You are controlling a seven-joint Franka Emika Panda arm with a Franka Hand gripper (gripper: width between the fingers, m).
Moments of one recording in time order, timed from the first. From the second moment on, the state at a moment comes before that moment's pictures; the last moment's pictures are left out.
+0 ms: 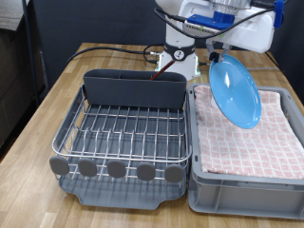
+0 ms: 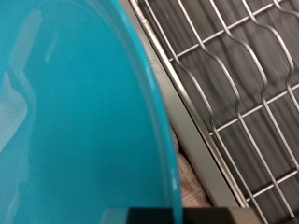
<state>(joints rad) 0.88 -0.21 -0.69 -2.33 -0.39 2.26 1.70</state>
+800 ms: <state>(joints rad) 0.83 -0.21 -0.71 -2.15 -0.78 1.92 1.38</state>
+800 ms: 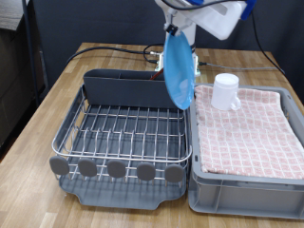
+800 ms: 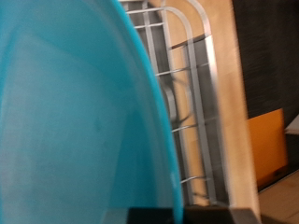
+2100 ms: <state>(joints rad) 0.71 -0.21 -0.89 -2.25 -1.14 2.22 1.11</state>
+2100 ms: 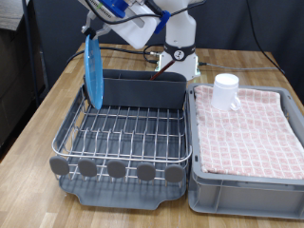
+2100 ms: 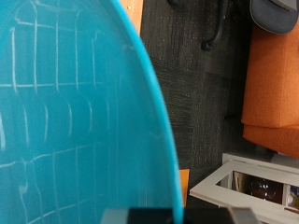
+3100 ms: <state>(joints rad) 0.71 -0.16 -0.84 -2.25 -1.20 2.16 1.19</state>
